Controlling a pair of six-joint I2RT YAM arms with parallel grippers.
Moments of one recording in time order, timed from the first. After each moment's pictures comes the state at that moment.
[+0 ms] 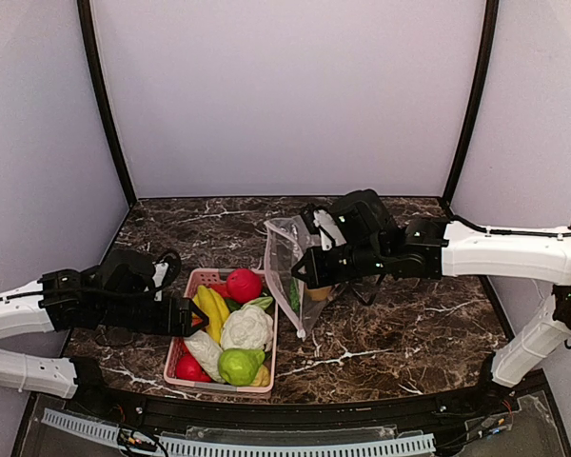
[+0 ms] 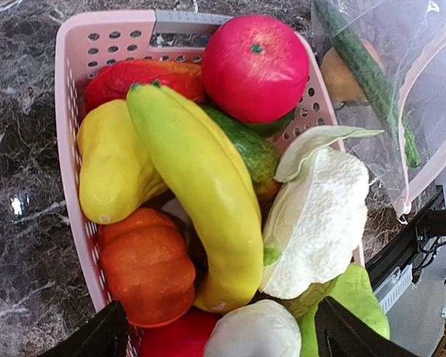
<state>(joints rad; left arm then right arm) -0.93 0.86 0.67 -0.65 -0.07 -0.80 1.04 1.51 1.19 -0.34 -0.02 0.59</state>
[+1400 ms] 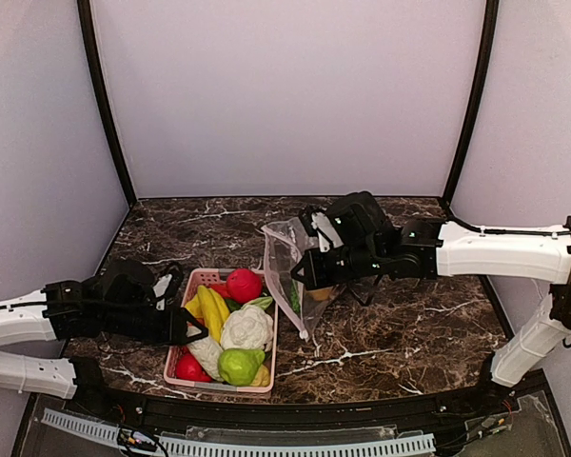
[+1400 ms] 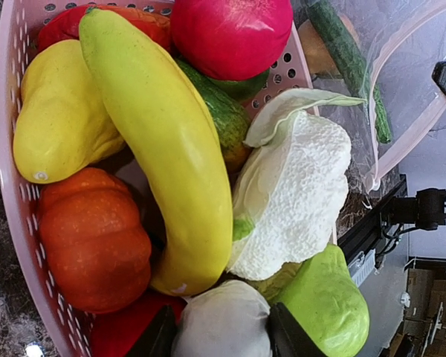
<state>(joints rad) -0.93 0.82 0.55 -0.53 0.10 -0.92 1.04 1.53 1.19 -0.34 -0.02 0.59</state>
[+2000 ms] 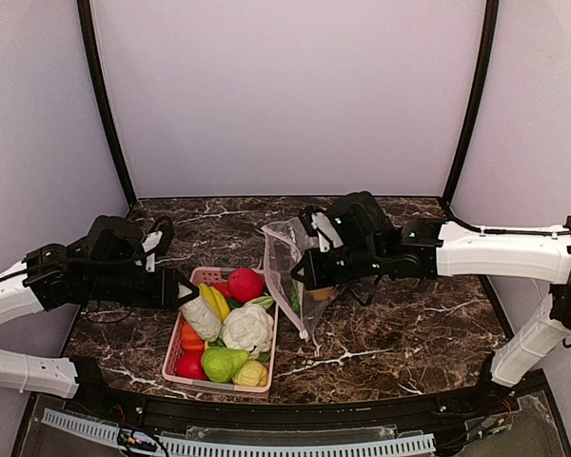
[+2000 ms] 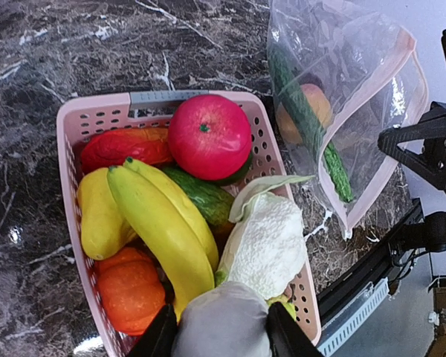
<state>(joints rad) -0.87 0.88 0.82 -0.71 -0.03 -0.73 1.04 1.53 1.19 -0.34 -0.02 0.59</state>
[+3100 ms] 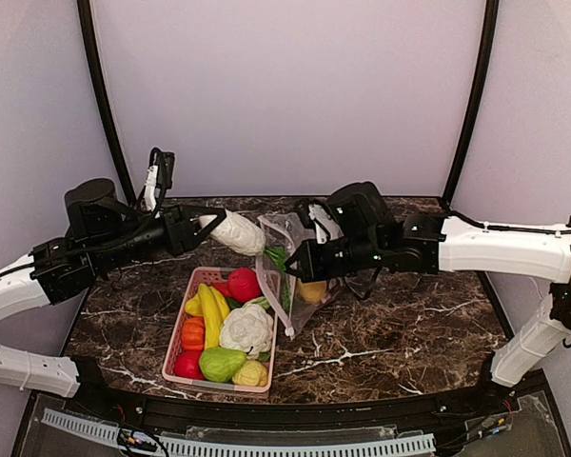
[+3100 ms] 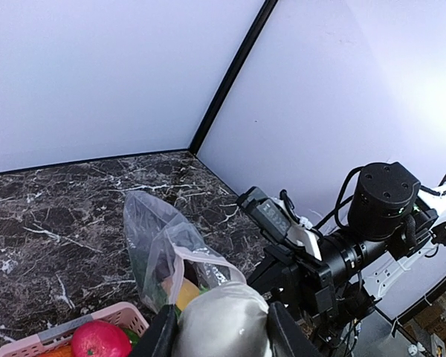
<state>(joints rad) -0.86 0.93 0.88 -0.06 0.03 -0.47 1.04 1.53 1.23 -0.32 -0.10 0.62</state>
